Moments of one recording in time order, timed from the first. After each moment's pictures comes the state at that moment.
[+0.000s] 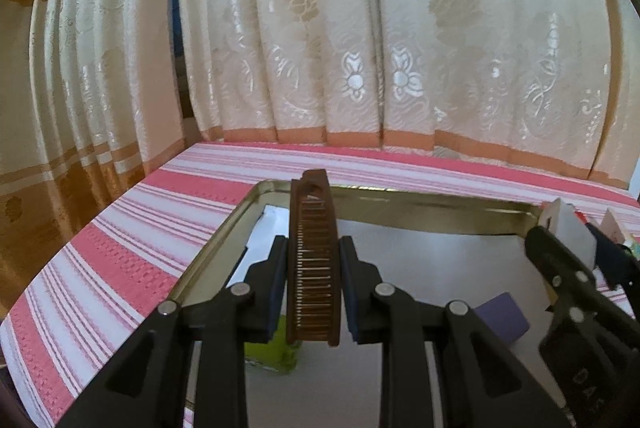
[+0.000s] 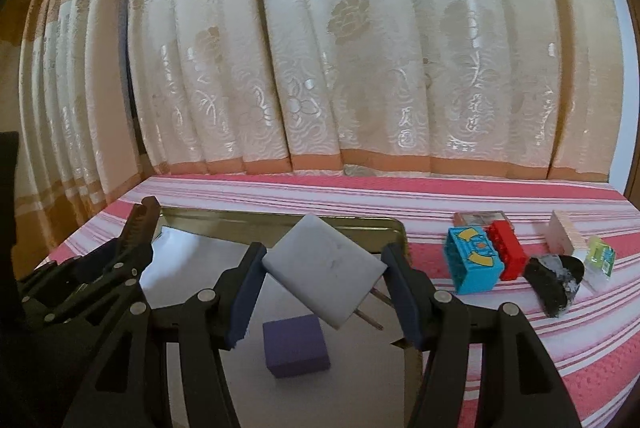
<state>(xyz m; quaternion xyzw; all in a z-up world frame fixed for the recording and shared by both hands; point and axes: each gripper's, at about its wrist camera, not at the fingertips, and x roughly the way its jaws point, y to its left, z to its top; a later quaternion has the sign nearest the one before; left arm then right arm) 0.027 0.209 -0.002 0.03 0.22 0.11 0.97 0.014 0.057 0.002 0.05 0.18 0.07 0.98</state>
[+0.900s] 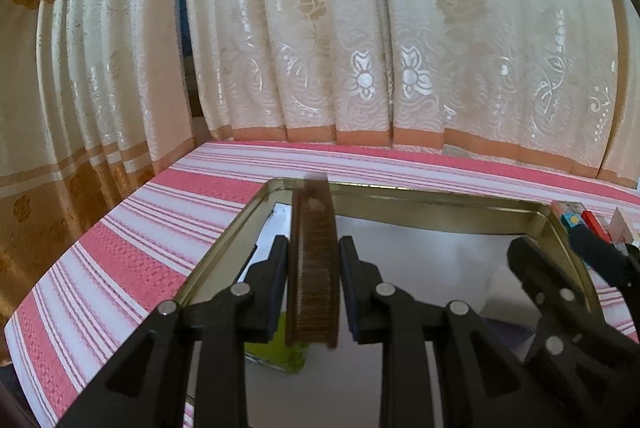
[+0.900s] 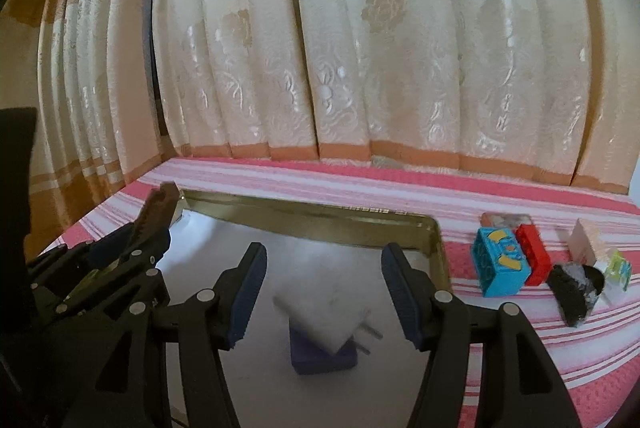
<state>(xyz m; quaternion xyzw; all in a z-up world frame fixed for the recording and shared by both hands) 0.025 0.212 -0.002 0.03 0.22 0.12 0.97 0.017 0.073 0.000 0.03 0.19 0.11 0.98</state>
